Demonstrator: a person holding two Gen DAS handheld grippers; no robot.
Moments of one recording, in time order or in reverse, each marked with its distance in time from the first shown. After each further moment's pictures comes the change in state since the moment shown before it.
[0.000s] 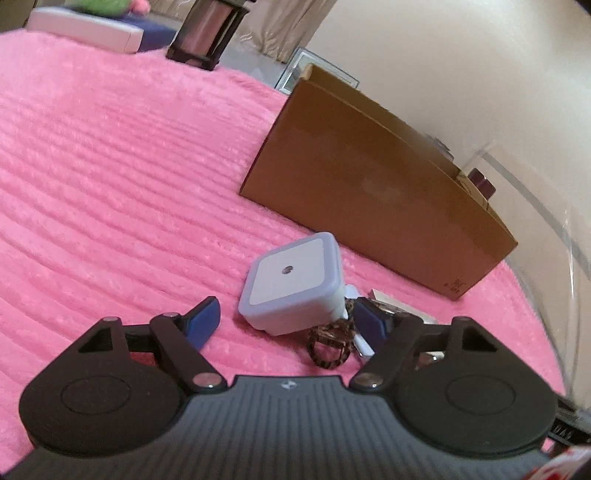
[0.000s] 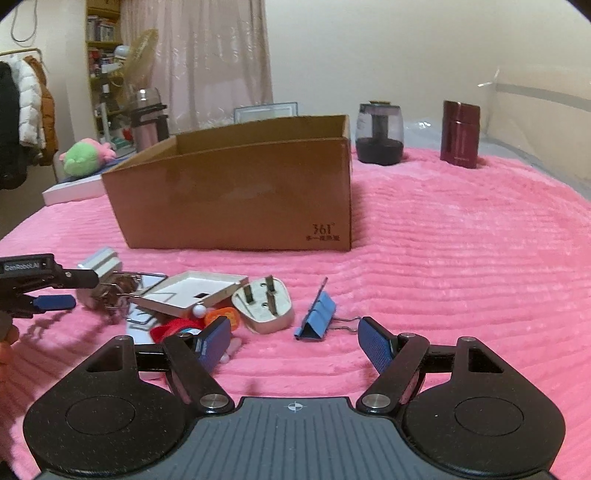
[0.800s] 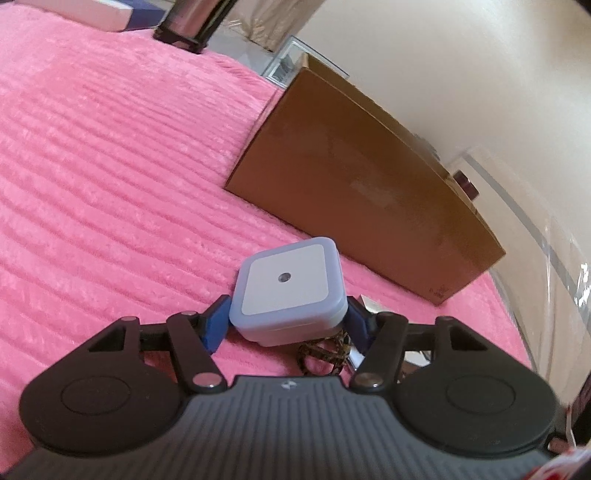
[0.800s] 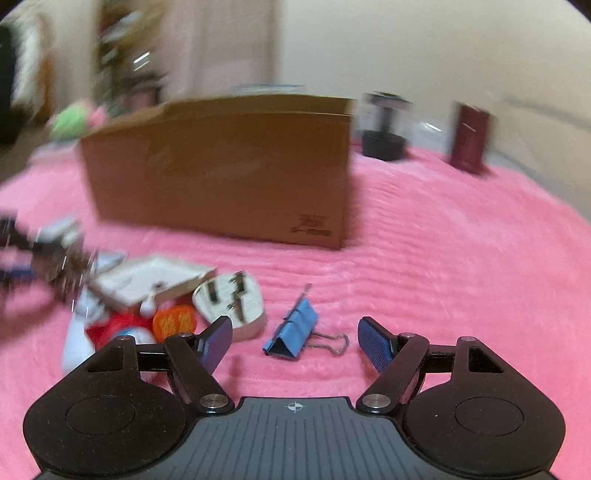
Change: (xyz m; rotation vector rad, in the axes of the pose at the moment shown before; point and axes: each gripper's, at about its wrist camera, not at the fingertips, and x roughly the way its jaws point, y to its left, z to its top) left arm 0.018 0.010 0.010 -0.014 0.037 -0.091; right arm 0.042 -0.004 0.004 -0.231 0.046 0.005
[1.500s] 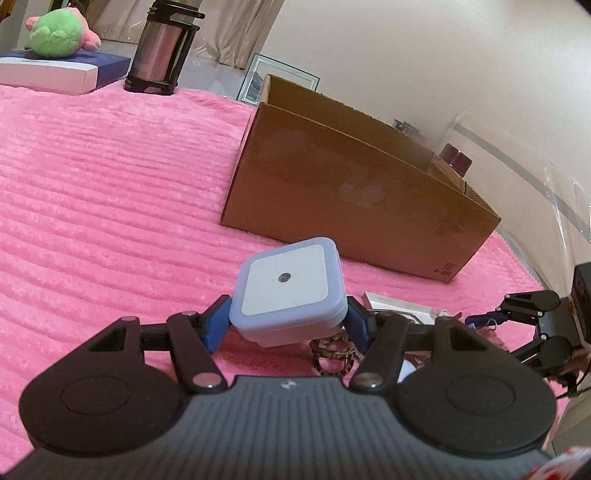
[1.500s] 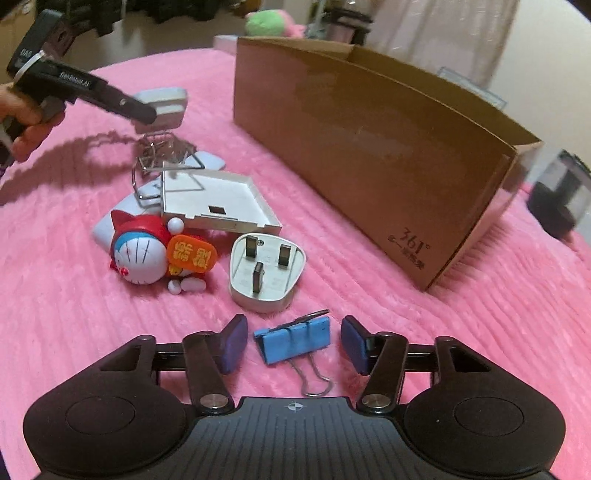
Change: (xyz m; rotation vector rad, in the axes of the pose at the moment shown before) left arm -0.023 -0.018 0.005 0.206 -0.034 0.059; right arm 0.046 -0.044 0.022 -0.507 0.156 0.446
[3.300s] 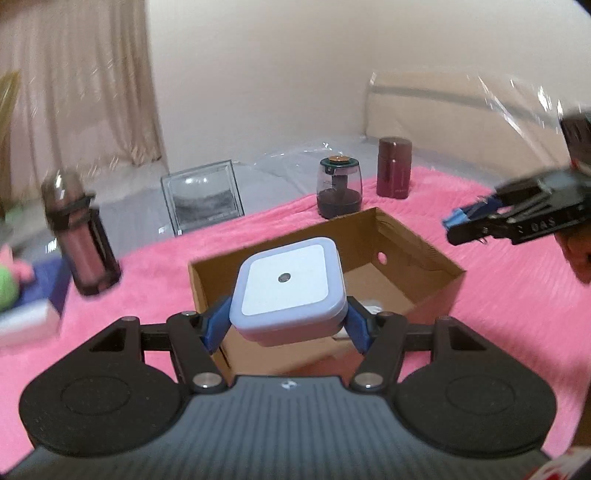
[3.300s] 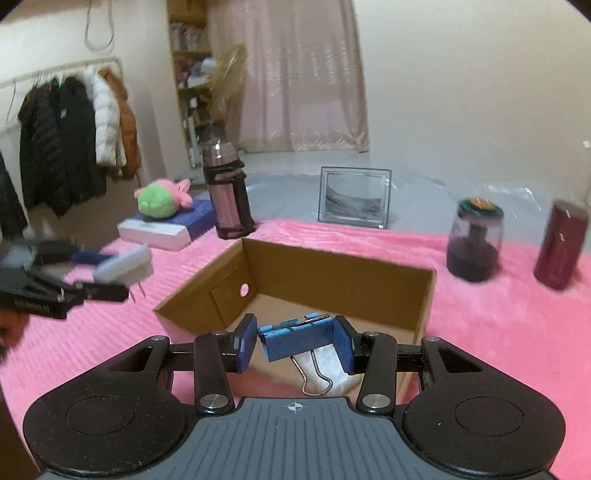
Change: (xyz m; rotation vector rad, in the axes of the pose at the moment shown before) left arm -0.014 -0.115 0.189 0.610 -0.035 0.001; right arm -0.097 -0.066 0.172 0.466 -0.311 -0.167
